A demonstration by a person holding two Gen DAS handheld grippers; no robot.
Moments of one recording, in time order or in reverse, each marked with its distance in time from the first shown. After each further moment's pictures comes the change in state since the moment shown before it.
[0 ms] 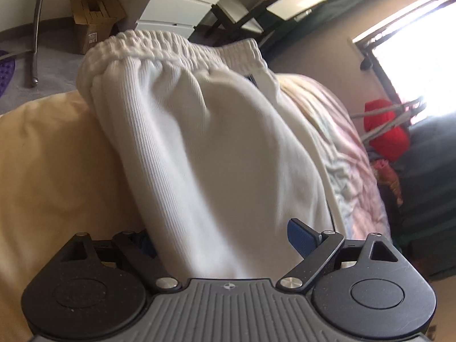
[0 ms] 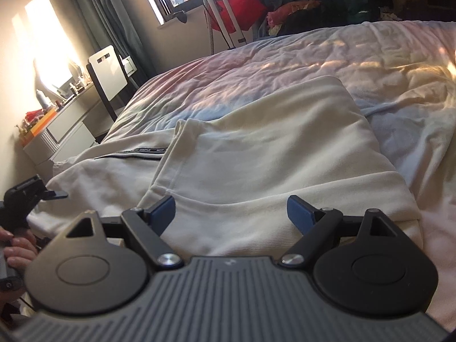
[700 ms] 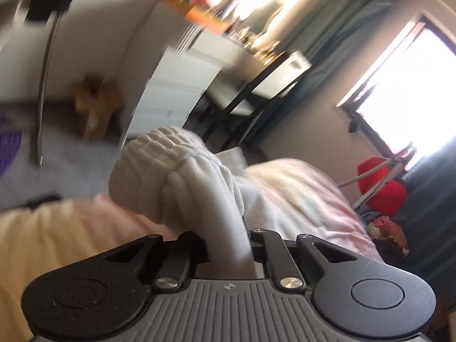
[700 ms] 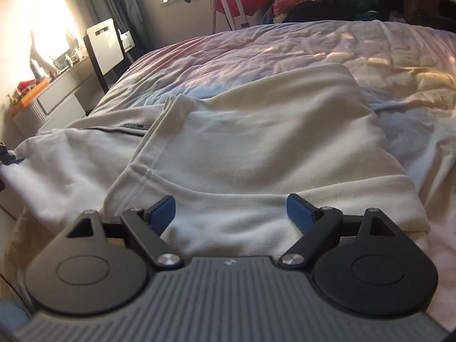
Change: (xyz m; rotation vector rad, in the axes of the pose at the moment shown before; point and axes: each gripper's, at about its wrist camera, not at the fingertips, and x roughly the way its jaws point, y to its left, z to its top) left arm -0.057 -0.071 0.005 0.188 -0.400 0.028; right arm 0.014 -0.007 0.000 -0.104 0.049 -0.050
